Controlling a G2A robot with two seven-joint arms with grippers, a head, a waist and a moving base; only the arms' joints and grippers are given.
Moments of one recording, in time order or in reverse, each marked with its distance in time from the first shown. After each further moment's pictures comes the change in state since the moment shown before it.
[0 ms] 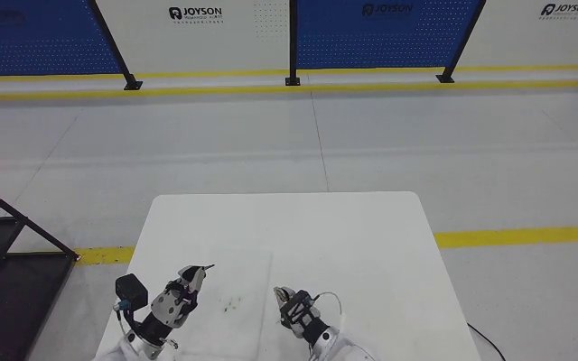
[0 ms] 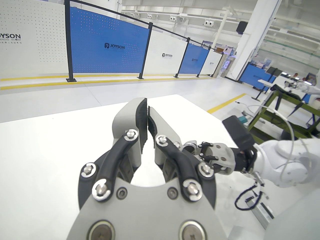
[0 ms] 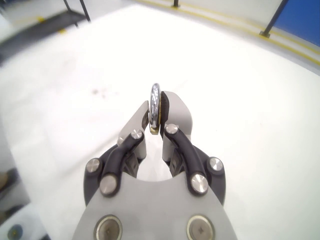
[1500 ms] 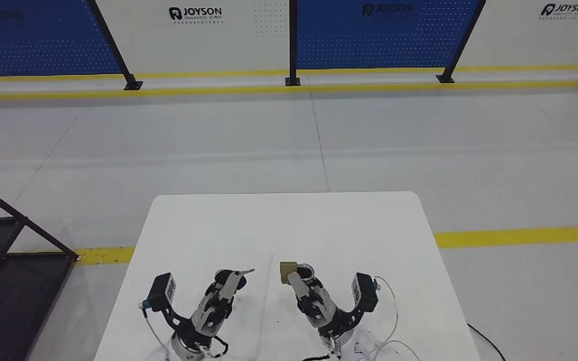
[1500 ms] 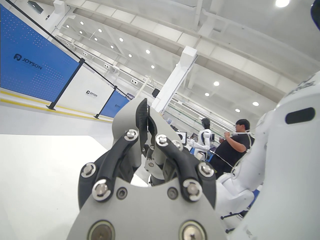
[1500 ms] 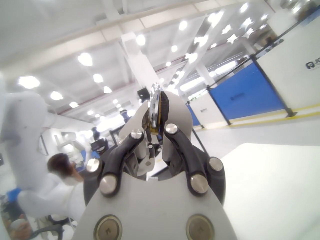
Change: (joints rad) left arm -0.170 -0.045 0.336 0.091 -0.262 -0.328 0.123; right arm 0.153 -0.021 -0.055 0.104 0.430 -0.777 -0.648
